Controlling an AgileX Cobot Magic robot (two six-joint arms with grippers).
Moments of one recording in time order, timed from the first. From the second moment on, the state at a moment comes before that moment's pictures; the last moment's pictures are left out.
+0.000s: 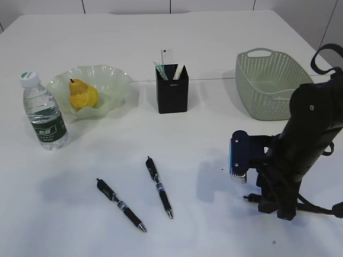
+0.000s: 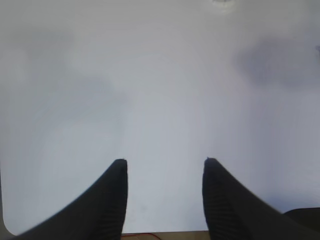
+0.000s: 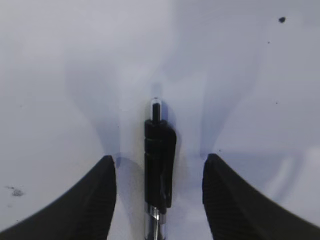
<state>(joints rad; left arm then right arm) -0.19 1.00 -1.02 0.24 1.24 -0.22 0.30 1.84 -0.94 0.10 0.63 -1.13</state>
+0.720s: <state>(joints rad) -0.19 1.00 -1.02 0.24 1.24 -0.22 0.30 1.86 -0.94 0.10 0.62 -1.13</state>
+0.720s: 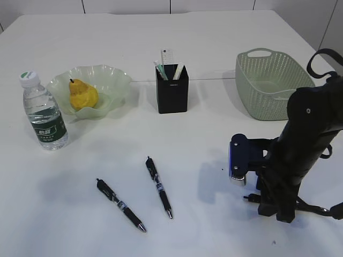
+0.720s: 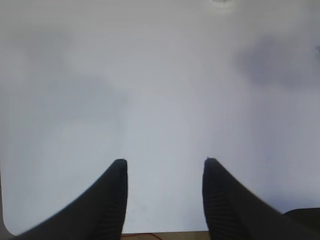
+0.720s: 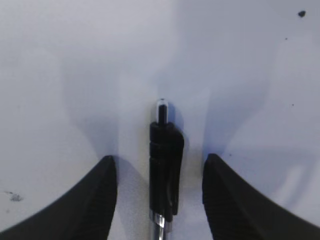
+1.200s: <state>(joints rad) -0.19 1.00 -1.02 0.24 1.24 -0.22 0.30 1.86 -0.94 0.10 0.64 -1.12</state>
